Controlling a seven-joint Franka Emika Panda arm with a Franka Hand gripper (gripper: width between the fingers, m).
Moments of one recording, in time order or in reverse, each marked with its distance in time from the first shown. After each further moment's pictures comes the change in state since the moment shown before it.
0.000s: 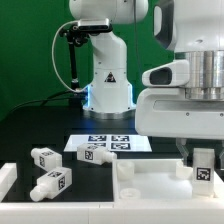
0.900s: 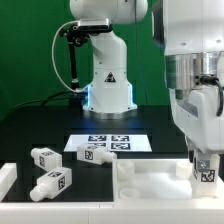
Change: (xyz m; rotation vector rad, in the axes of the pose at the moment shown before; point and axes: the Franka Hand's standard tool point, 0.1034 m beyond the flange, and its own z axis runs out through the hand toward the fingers) arm -0.008 0.008 0.001 0.022 -0.043 1.192
